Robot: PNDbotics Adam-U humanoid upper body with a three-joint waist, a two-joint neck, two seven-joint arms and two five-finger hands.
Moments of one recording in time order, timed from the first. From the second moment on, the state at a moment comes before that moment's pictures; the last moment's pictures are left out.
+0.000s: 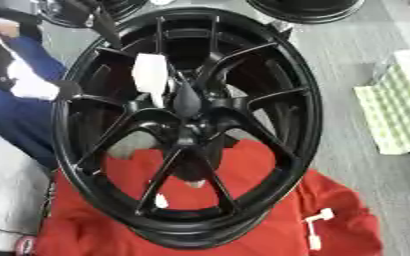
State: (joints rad) left arm -0.82 1.17 -0.42 -1.89 -0.11 -0.20 -0.82; right arm -0.40 -0.71 -0.13 -1.99 0.01 0.35 -0.76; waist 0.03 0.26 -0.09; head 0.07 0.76
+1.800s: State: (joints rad) left arm -0.93 1.06 -0.52 -1.83 -0.10 0.08 -0.71; right arm -0.41 -0.70 -0.13 -1.99 0.01 0.35 -0.76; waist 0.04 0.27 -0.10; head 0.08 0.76
